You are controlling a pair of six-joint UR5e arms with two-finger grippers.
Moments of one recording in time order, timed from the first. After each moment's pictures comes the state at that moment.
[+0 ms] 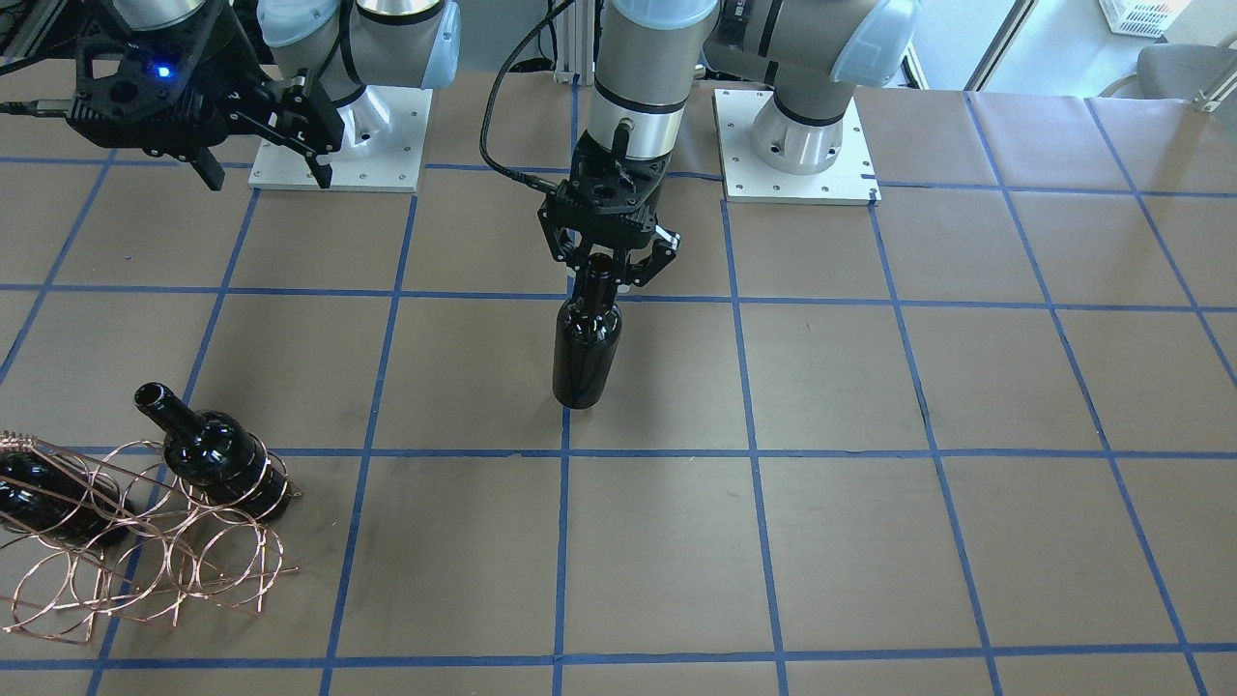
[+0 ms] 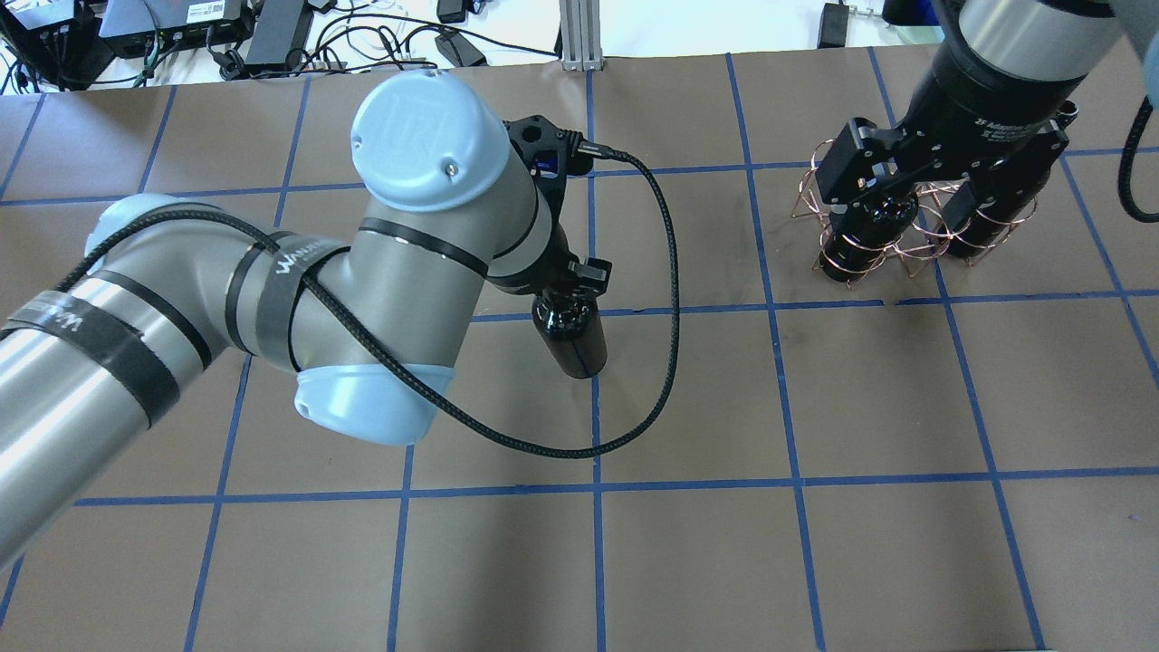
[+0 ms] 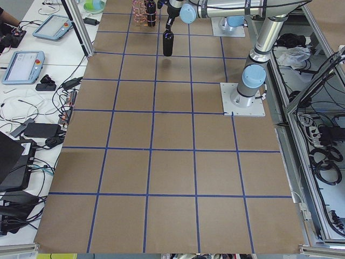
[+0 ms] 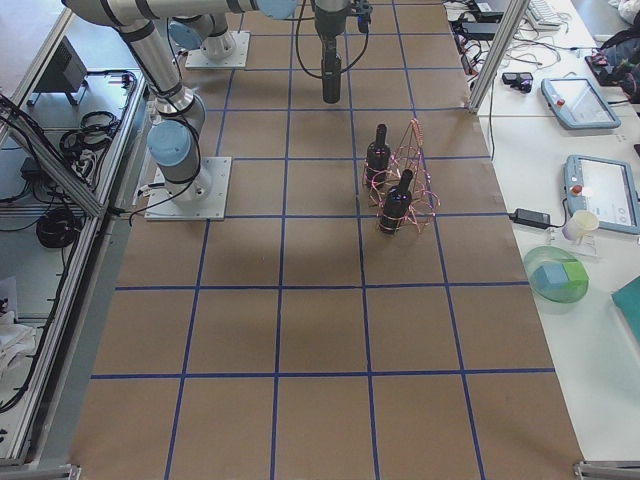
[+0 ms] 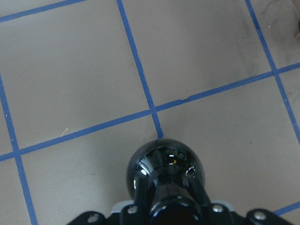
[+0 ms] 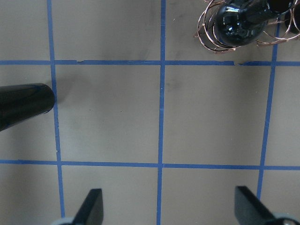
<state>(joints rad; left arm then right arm) -1.97 -1.64 -1.86 -0.94 1.54 -0.10 1.52 -1.66 1.57 -1.44 -1.53 -0.06</state>
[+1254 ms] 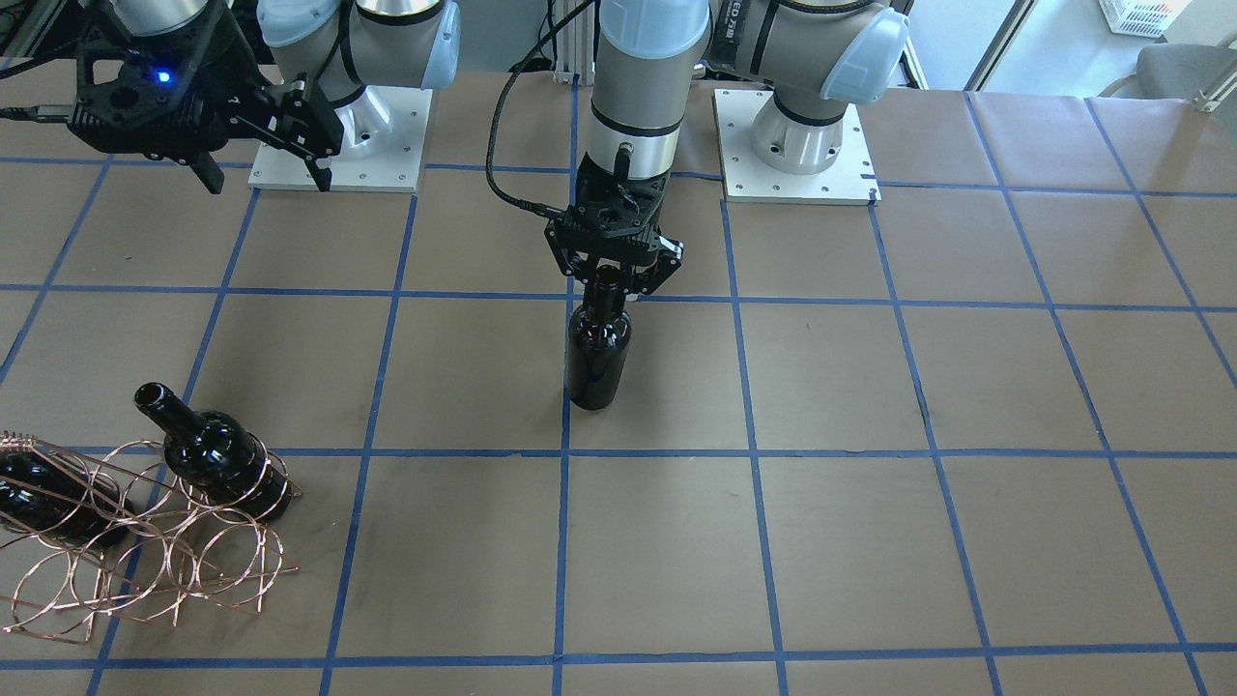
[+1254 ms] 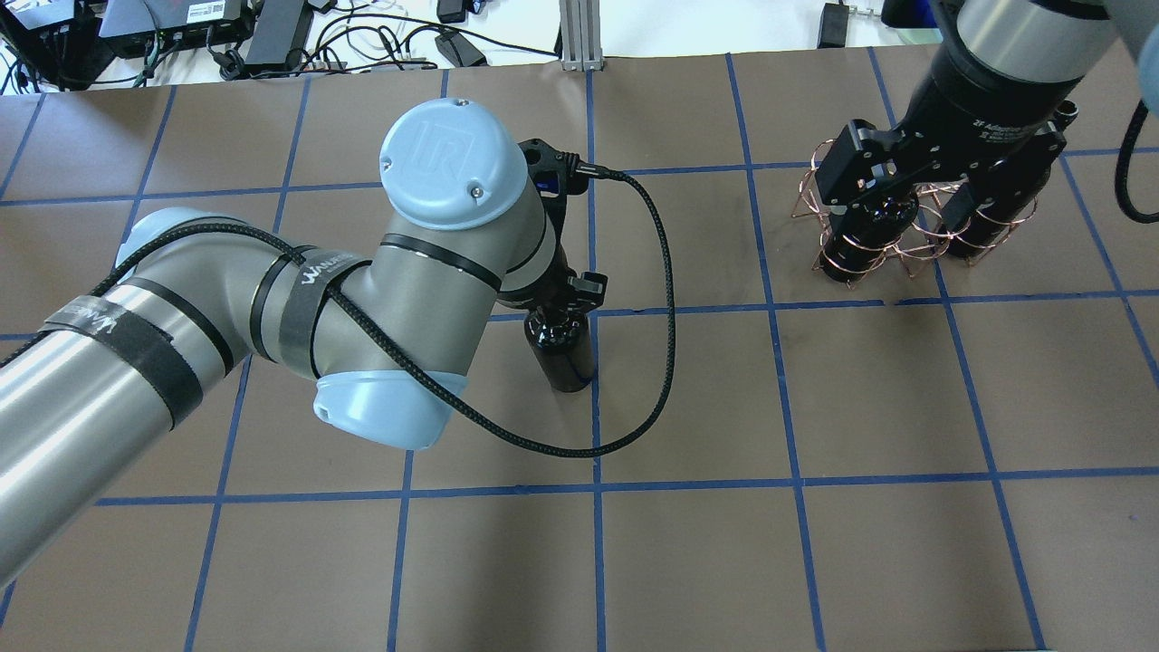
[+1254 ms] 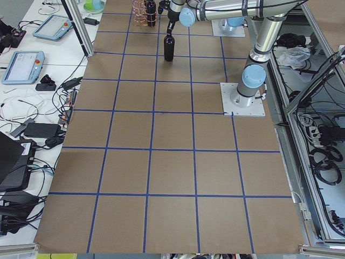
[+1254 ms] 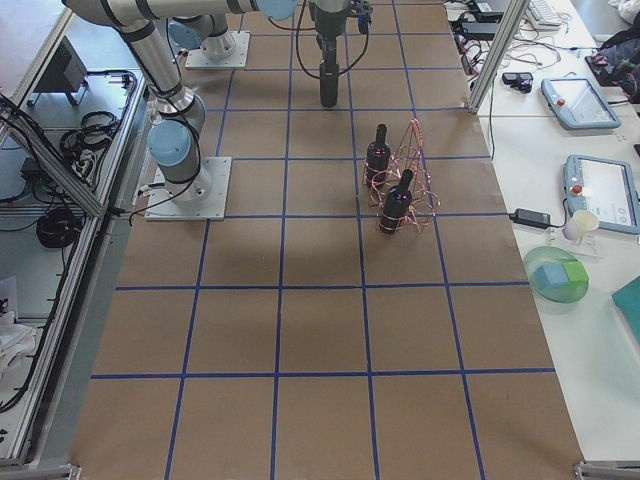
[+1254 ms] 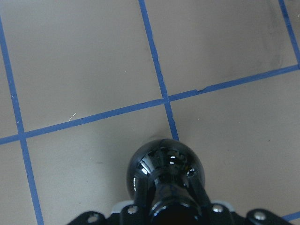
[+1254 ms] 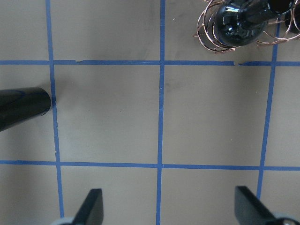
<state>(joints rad) -1.96 -1.65 -1.86 -0.97 1.57 -0.16 1.52 -1.66 1.57 -1.45 -1.53 -0.07</state>
